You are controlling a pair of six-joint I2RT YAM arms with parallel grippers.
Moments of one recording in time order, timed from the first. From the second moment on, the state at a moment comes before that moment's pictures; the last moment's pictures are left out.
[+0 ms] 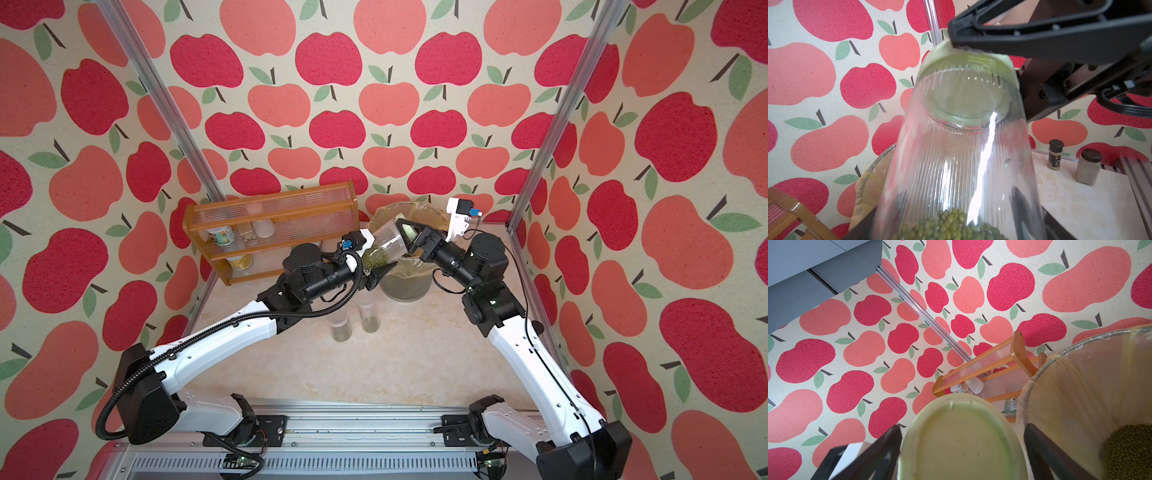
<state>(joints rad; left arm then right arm) -0.81 1.39 1.15 0.26 0.20 0.20 0.46 1.08 1.08 0.10 -0.39 0.81</state>
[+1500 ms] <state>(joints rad) -0.71 1.40 1.15 0.30 0.48 -0.11 0.45 1.10 0.96 0.43 -0.45 0.82</state>
